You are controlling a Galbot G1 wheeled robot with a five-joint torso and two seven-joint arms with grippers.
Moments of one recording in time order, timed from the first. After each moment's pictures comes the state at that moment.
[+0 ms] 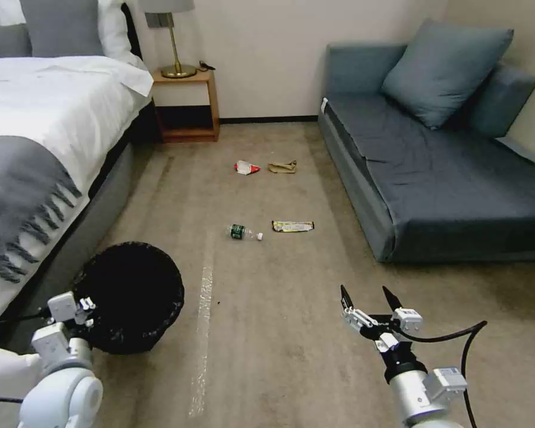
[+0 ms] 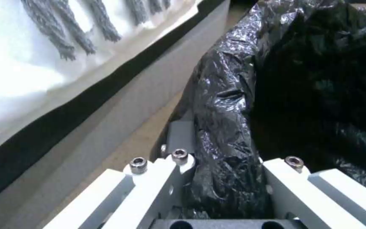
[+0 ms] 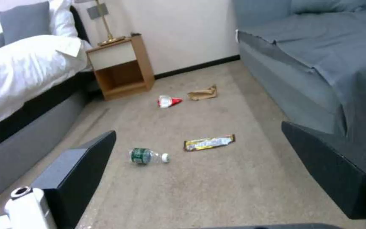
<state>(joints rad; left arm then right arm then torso) 1.61 -1.24 -0.80 -2.02 -0.45 0.24 -0.42 -1.78 1.38 0.46 2.20 0.30 0.03 0.03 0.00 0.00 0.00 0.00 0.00</state>
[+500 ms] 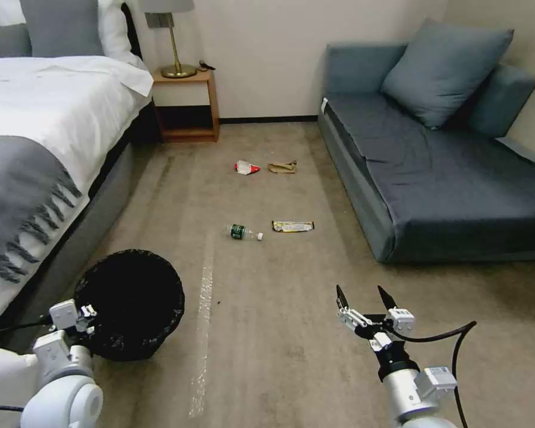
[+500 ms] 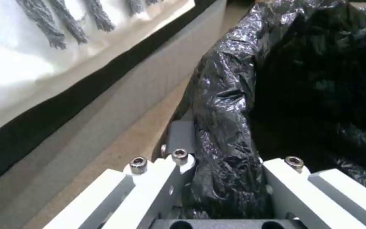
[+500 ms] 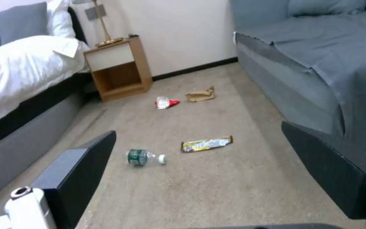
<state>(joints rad) 1.60 -1.24 -0.79 -1.99 -0.47 0.23 -0.41 -1.76 1.39 0.46 2.17 0.28 0.06 0.03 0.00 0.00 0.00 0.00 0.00</state>
